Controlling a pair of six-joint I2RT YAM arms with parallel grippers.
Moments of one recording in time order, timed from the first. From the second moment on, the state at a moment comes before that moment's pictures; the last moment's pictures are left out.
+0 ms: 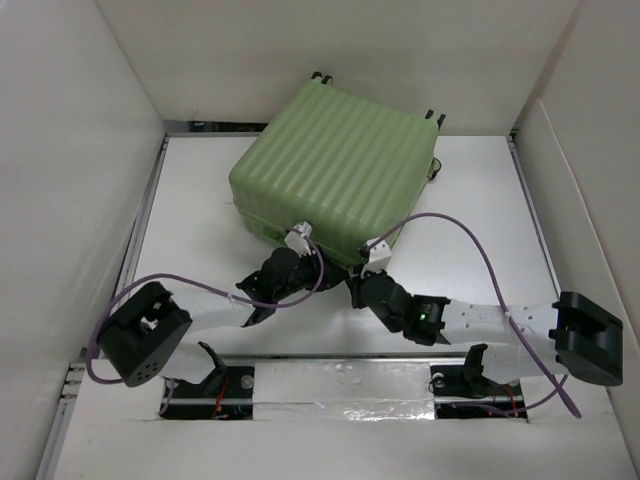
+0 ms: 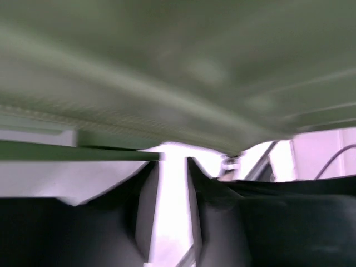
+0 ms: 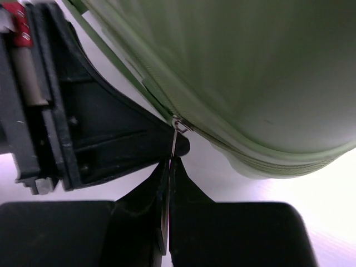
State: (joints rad) left arm -0.81 1.40 0.43 0.60 0.09 -0.92; right arm 1.19 1.23 0.58 0.17 0.61 0.54
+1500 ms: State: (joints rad) left arm 0.03 1.76 1.12 0.27 0.13 -0.85; right arm 0.47 0.75 0.60 -0.12 0.33 0.47
